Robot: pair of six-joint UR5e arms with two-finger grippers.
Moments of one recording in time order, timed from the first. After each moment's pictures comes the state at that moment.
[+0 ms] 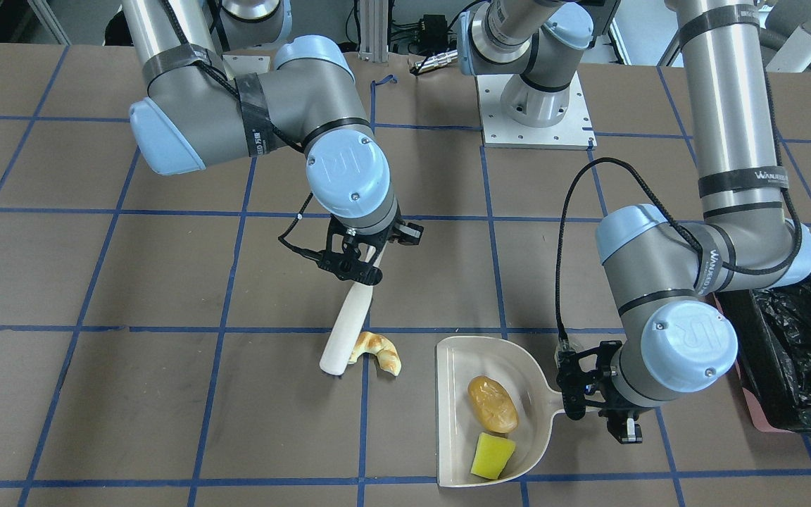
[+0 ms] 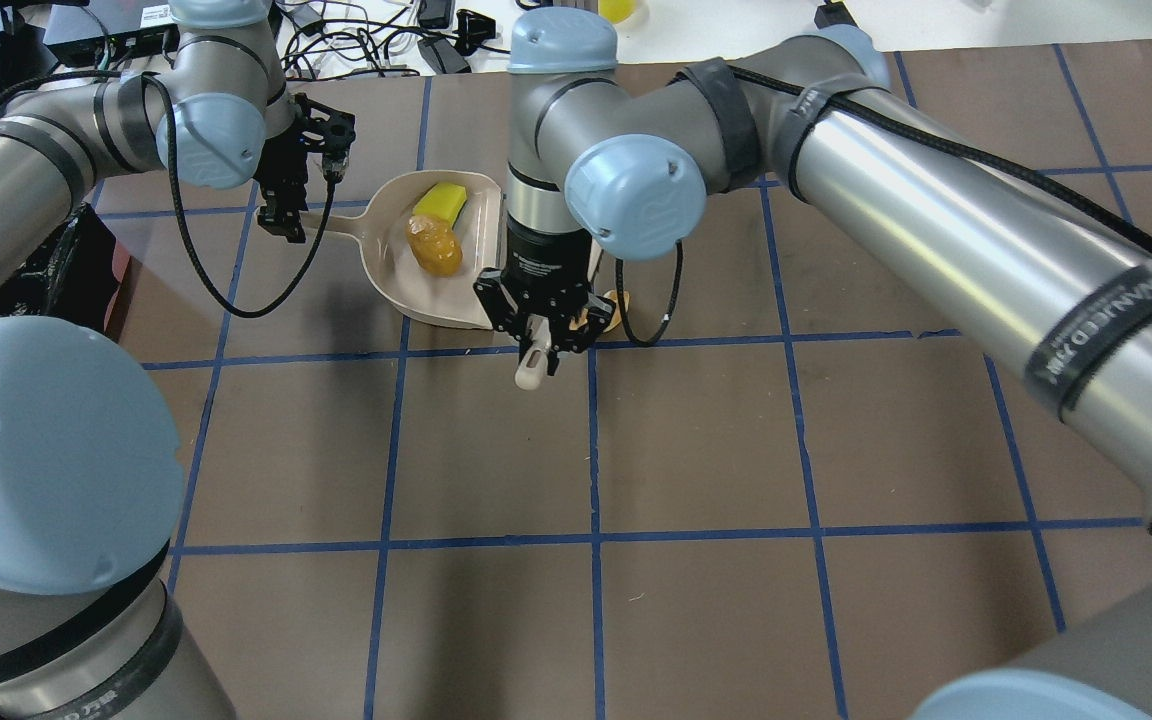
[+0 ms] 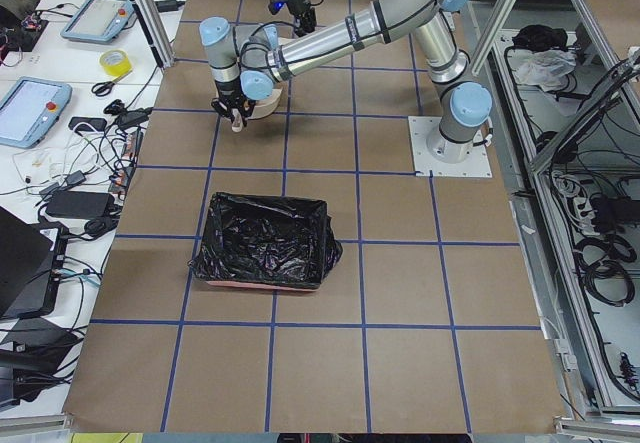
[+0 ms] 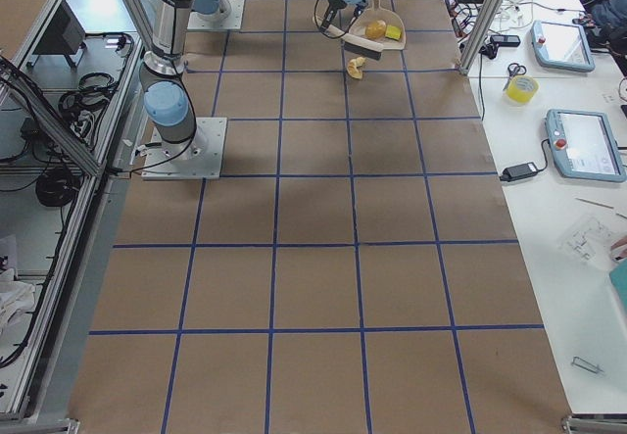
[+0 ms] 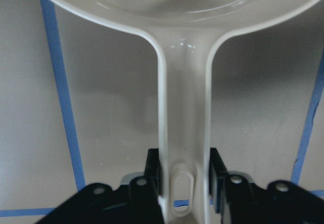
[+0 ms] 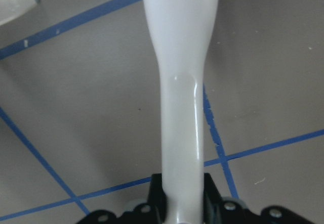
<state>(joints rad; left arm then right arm) -1.48 -2.18 -1.38 -1.19 1.75 1.65 1.95 -1.17 1.52 -1.63 -1.33 0.72</state>
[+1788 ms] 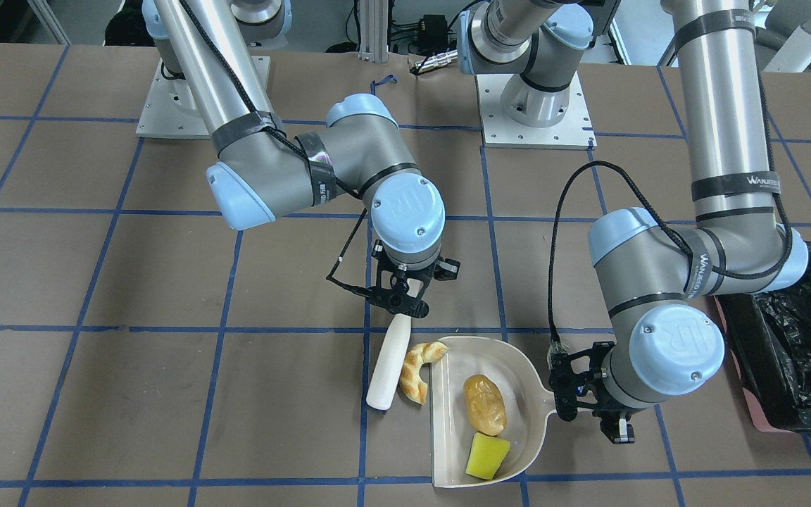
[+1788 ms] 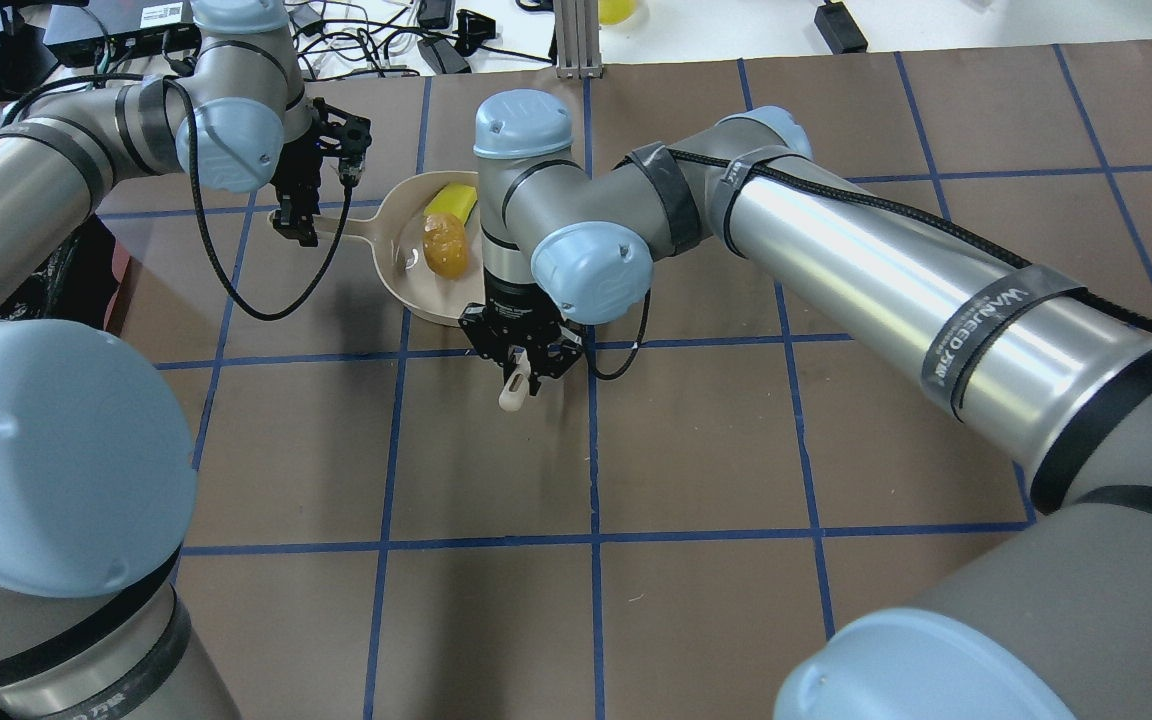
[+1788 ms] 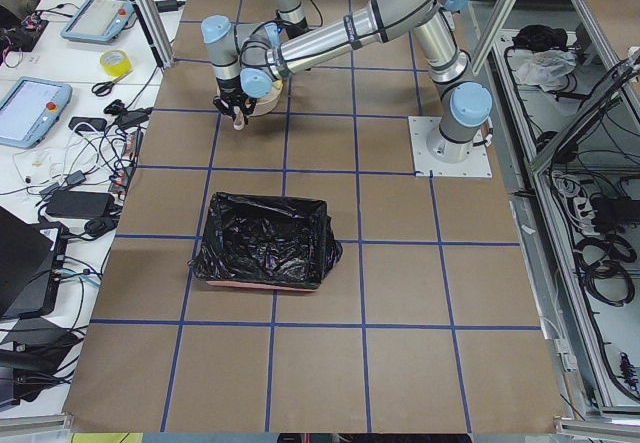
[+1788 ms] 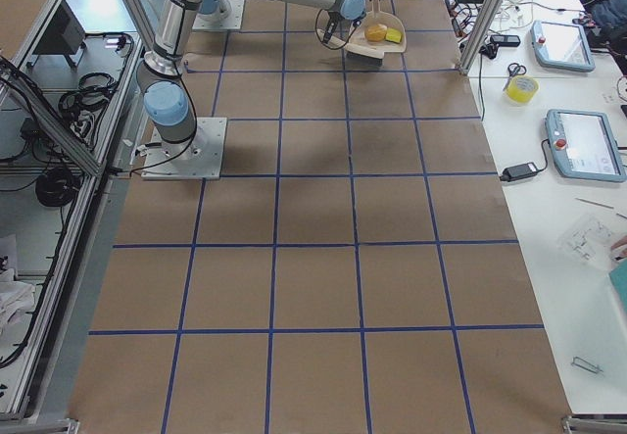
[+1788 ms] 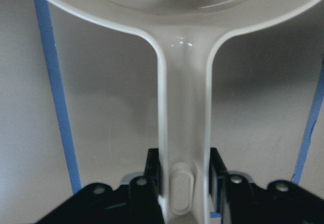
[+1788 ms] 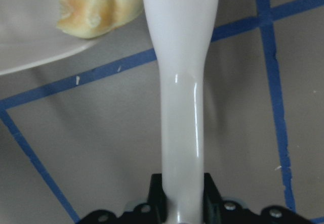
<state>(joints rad) -1.49 -2.19 -1.38 -1.19 1.75 1.64 2.04 -0.97 1.40 -1.83 -1.34 0.74</state>
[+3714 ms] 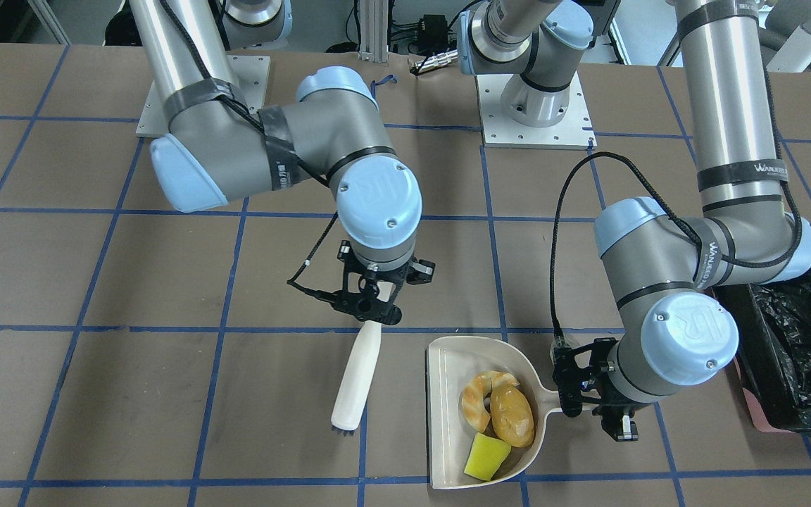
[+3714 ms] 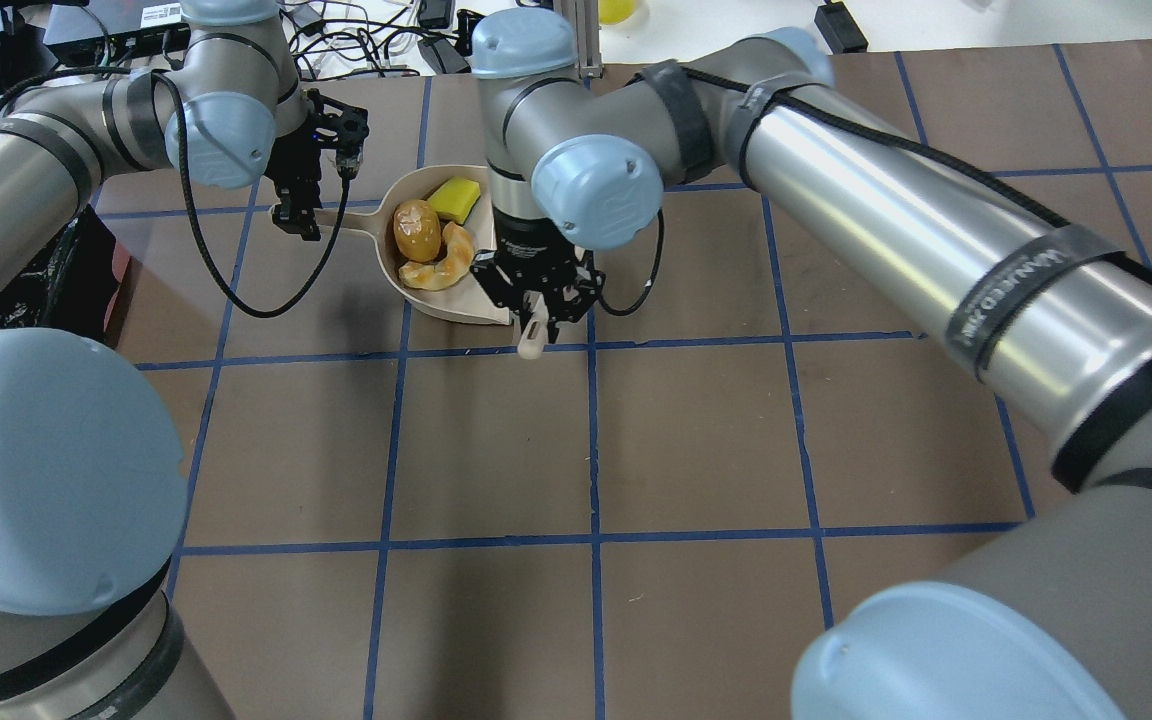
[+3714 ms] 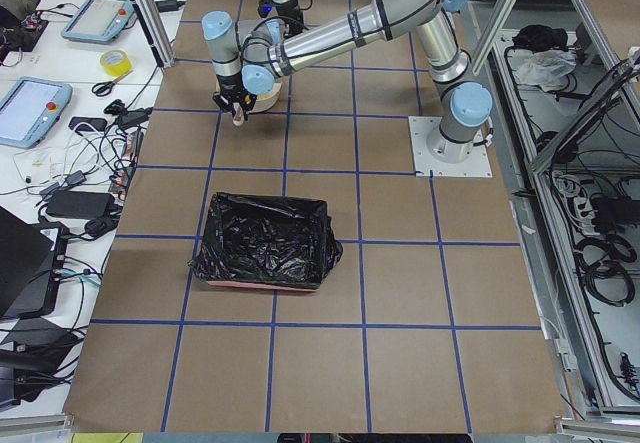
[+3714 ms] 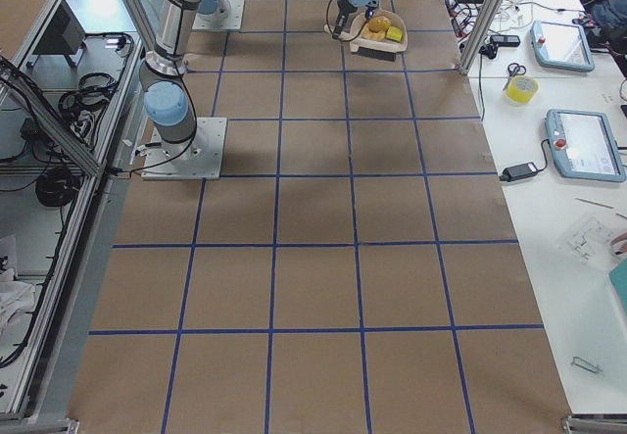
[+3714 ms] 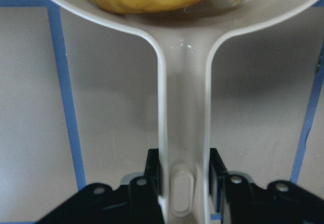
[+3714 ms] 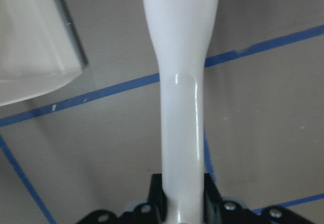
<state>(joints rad) -1.48 -2.17 -1.38 -1.19 1.71 1.64 1.93 -1.08 1.37 -1.66 -1.45 0.61</state>
